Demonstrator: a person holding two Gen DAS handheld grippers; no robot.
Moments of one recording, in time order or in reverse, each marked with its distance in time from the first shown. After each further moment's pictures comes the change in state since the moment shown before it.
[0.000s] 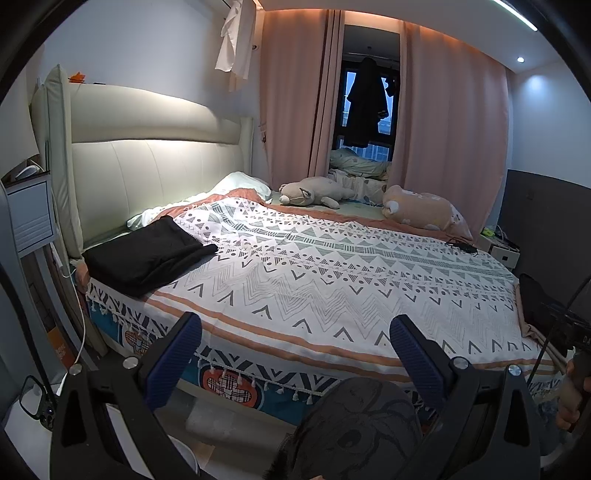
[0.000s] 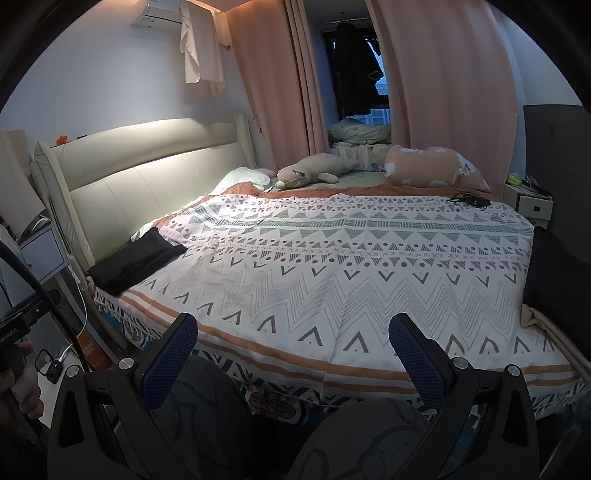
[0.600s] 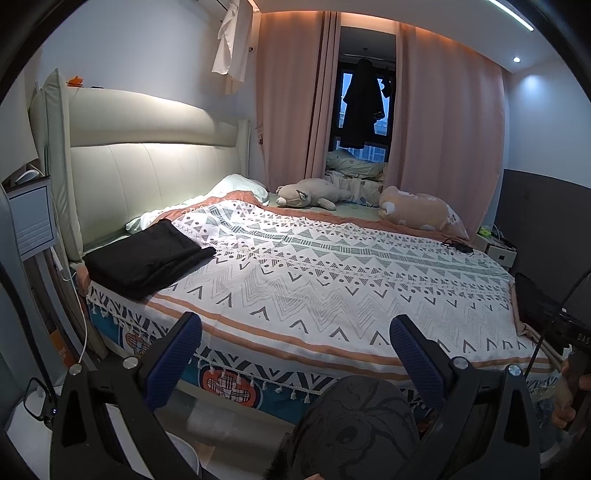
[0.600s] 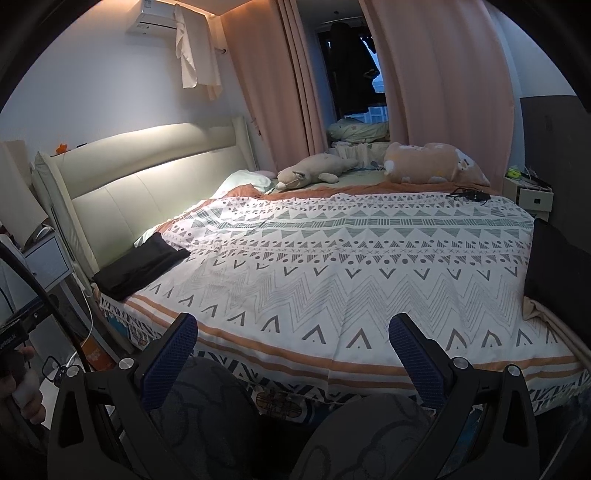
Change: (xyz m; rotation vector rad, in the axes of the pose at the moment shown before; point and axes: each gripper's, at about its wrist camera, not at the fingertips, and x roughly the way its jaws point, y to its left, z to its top) left arm -0.013 -0.003 0.004 0.008 -0.005 -0.012; right arm -0.009 -0.001 -0.007 0.027 -0.001 0.011
